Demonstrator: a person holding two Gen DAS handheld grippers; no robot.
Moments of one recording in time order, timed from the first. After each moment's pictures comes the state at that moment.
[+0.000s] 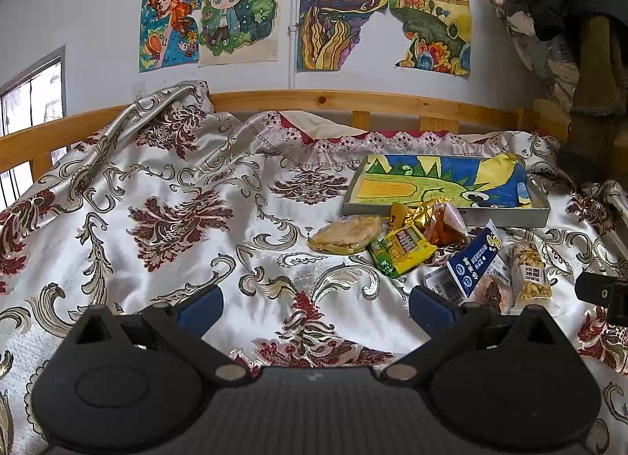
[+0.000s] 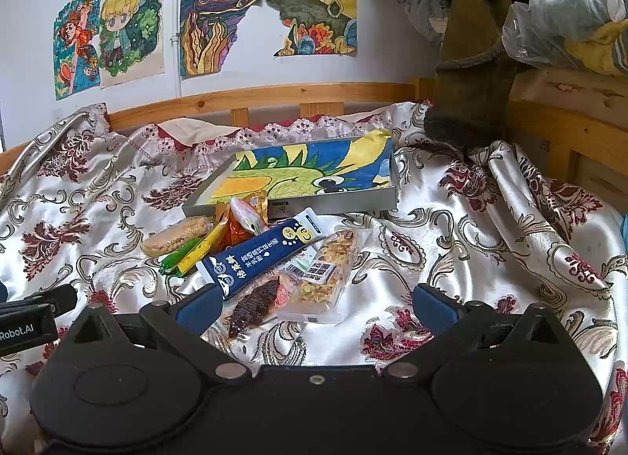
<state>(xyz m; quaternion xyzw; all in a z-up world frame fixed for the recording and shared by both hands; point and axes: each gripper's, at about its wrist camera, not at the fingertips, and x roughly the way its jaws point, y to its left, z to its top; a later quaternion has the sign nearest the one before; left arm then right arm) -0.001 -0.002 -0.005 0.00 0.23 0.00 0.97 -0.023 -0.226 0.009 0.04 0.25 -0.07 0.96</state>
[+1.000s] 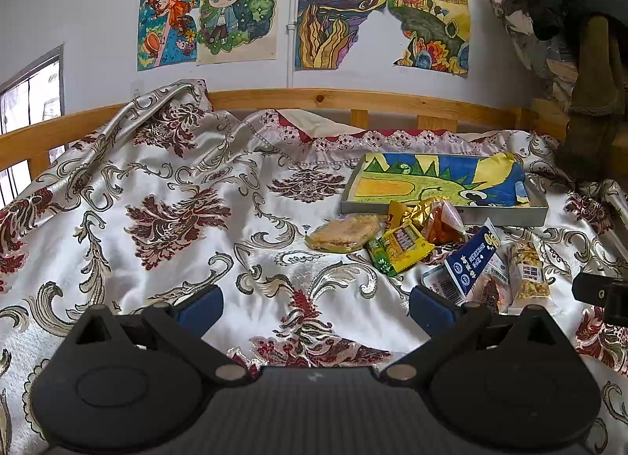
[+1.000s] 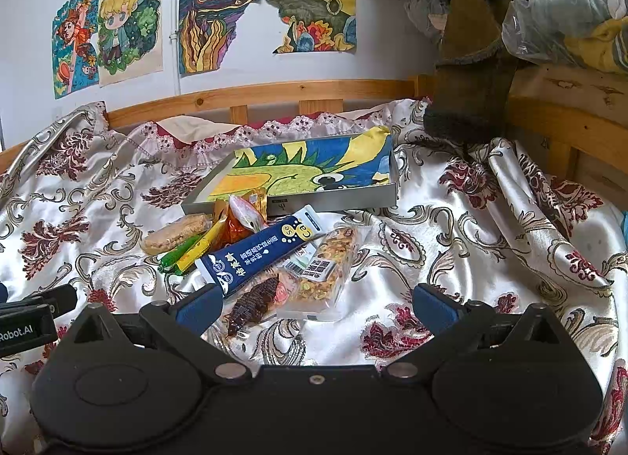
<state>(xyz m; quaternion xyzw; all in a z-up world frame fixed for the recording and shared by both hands) -0.001 -0.002 -0.005 0.00 0.23 0.00 0.97 -0.020 -0.228 0.008 0.04 0.26 -0.07 0.96</state>
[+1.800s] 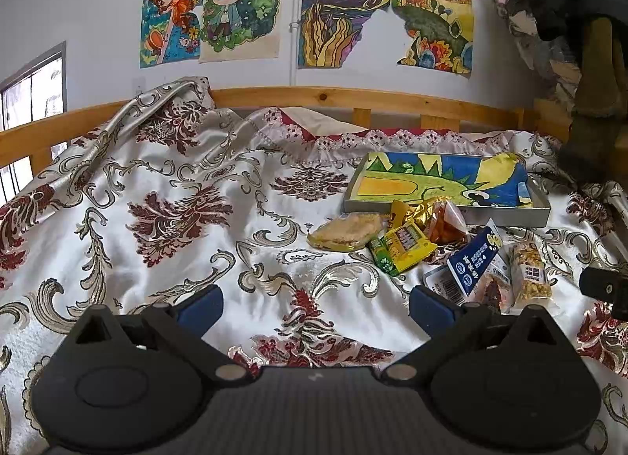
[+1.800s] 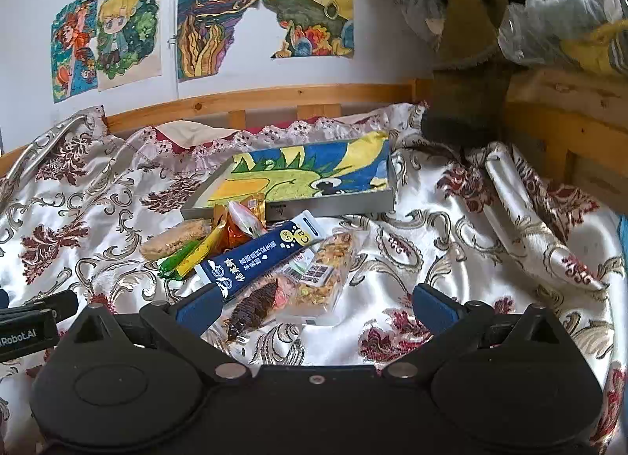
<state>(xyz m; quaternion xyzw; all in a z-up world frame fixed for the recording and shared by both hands) 0.000 -0.005 -0.011 -0.01 0.23 0.00 0.97 -0.025 -0.224 0.012 0.03 0.25 -0.07 0.97</state>
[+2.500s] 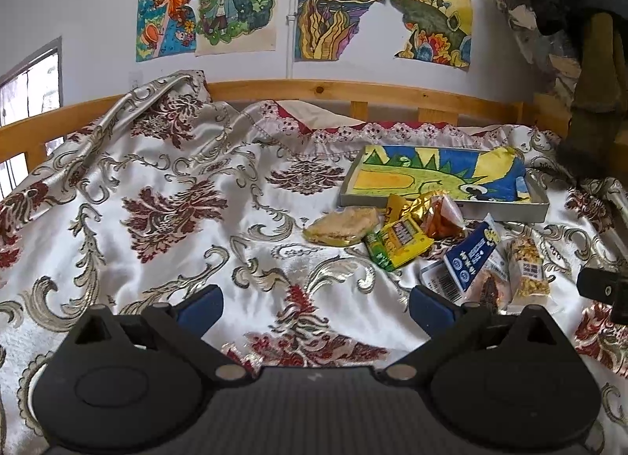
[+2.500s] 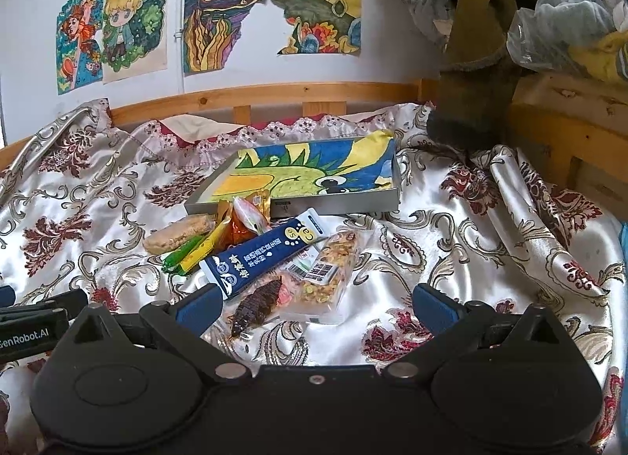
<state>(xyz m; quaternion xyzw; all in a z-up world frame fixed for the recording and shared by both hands) 0.007 -0.004 -0.005 -0.01 0.25 -0.01 0.97 -0.022 -0.222 0.016 0.03 0.26 -0.07 0.96</state>
